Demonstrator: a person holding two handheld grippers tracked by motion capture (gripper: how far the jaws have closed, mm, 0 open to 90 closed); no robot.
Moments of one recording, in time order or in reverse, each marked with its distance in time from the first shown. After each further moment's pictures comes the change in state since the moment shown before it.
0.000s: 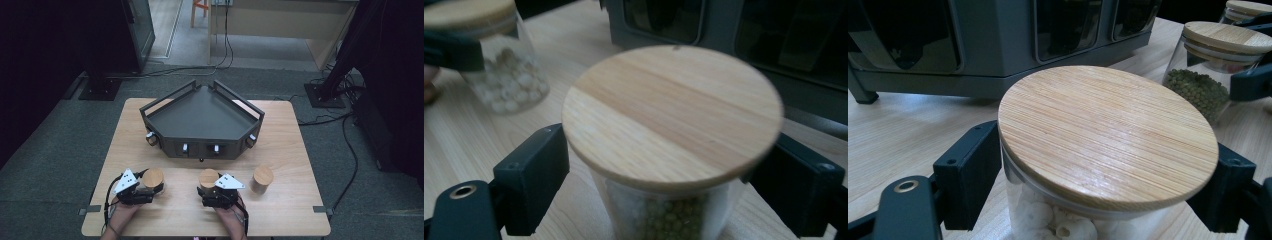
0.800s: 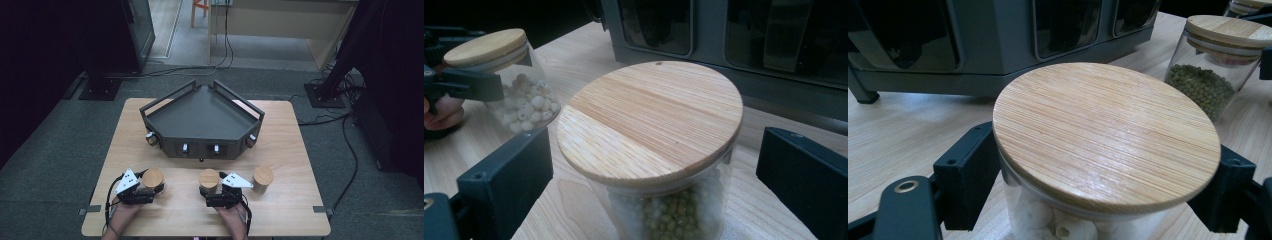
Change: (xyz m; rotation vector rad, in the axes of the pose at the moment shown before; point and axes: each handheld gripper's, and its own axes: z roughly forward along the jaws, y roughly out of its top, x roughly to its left) left arm -0.003 0.002 0.001 0.010 0.009 0.010; right arm -0.016 -0.008 -0.006 -0.046 0.050 0.084
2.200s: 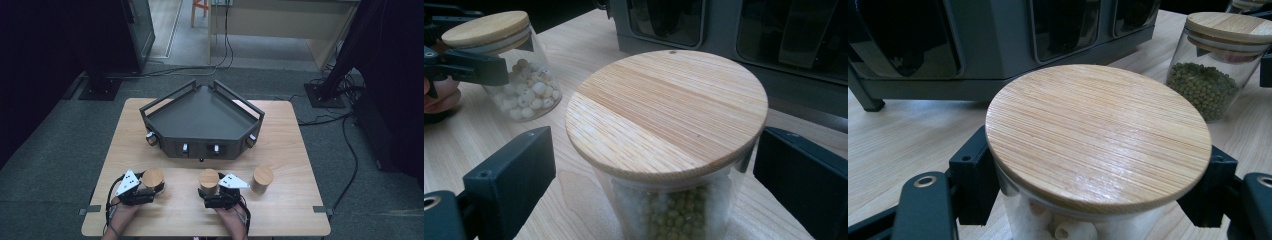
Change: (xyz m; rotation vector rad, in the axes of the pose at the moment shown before) left arm -0.006 -0.001 0.001 -0.006 0.018 0.037; right arm 0.004 0.004 0.003 0.033 -0.002 -0.040
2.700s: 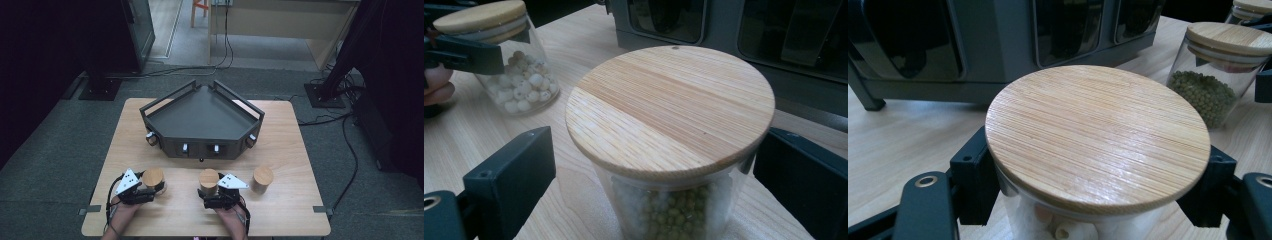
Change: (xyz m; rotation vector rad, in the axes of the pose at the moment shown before) left arm -0.003 0.003 -0.001 -0.010 0.008 -0.019; right arm 0.003 0.001 0.001 0.010 -0.011 -0.017
